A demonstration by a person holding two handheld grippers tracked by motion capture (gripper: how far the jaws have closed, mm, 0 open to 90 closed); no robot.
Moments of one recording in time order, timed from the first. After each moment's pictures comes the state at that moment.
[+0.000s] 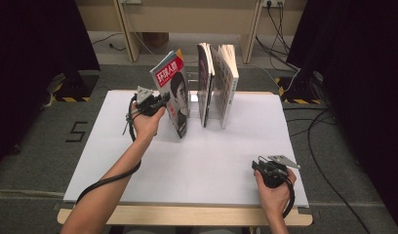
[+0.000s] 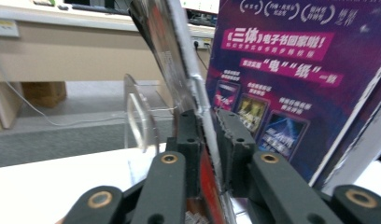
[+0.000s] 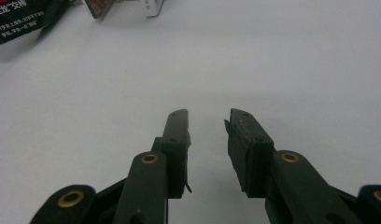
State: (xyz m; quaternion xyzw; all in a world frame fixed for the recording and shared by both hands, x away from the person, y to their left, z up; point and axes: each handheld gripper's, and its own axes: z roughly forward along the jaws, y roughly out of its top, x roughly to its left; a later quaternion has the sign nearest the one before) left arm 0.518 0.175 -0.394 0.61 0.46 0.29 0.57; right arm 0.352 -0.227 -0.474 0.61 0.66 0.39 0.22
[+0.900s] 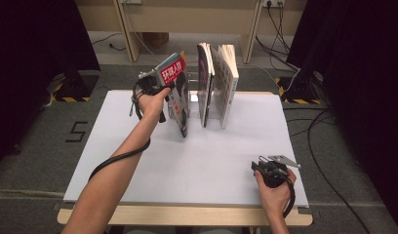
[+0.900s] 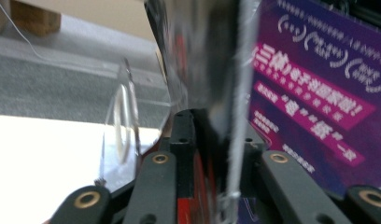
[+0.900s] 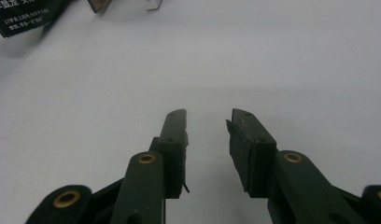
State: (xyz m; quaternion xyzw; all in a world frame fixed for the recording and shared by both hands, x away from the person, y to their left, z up) left arm 0.562 0.163 -0.364 0.57 0.58 0.18 0.55; right arm 0.354 -0.230 -0.477 0.61 0.66 0.39 0.20
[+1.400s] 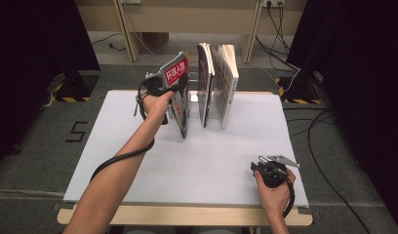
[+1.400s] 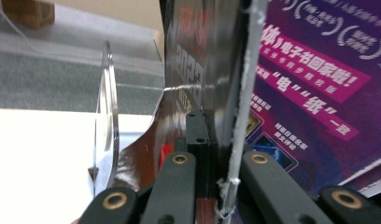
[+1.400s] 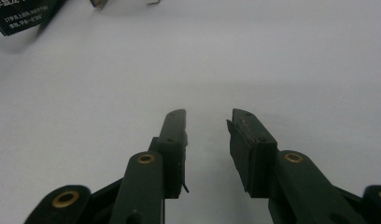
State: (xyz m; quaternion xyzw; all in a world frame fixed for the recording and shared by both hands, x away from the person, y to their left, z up) left arm 0.556 0.149 -0.362 0.60 0.56 0.19 0.53; right arm 0.355 -0.230 -0.479 0.61 0.67 0.38 0.20
